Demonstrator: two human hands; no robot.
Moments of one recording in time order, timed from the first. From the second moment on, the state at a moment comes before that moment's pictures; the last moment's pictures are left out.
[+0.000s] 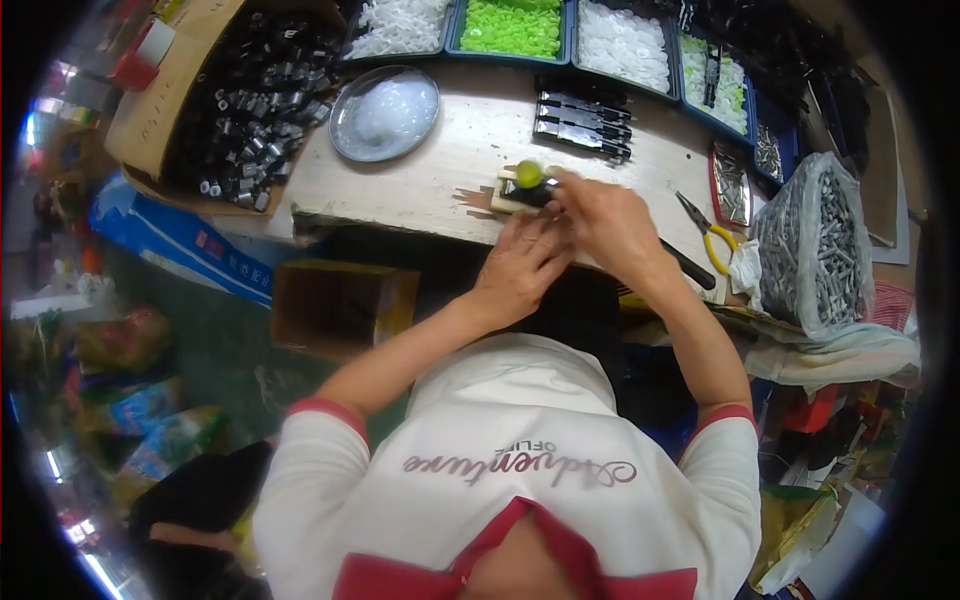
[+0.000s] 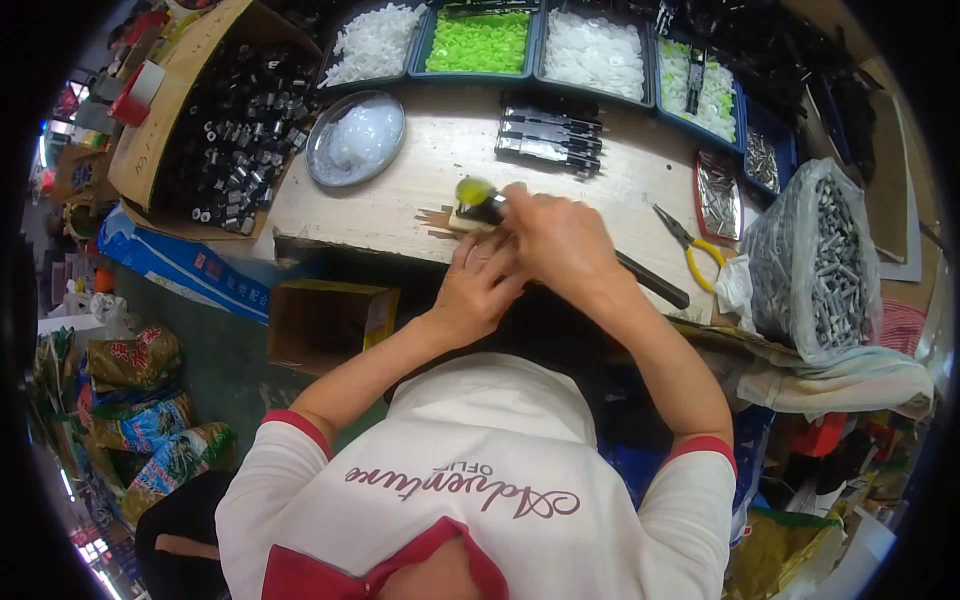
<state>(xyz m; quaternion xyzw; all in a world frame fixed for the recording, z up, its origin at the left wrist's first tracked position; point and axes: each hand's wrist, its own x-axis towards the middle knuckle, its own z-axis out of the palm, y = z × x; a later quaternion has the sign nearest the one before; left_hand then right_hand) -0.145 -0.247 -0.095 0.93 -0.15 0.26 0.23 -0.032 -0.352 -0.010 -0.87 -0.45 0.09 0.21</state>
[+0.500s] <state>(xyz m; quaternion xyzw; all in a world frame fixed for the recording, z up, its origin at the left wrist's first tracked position) -0.111 -0.216 -0.083 0.91 -0.10 0.34 0.23 -0.019 -0.388 -0.017 -0.92 -0.33 0.08 0.19</state>
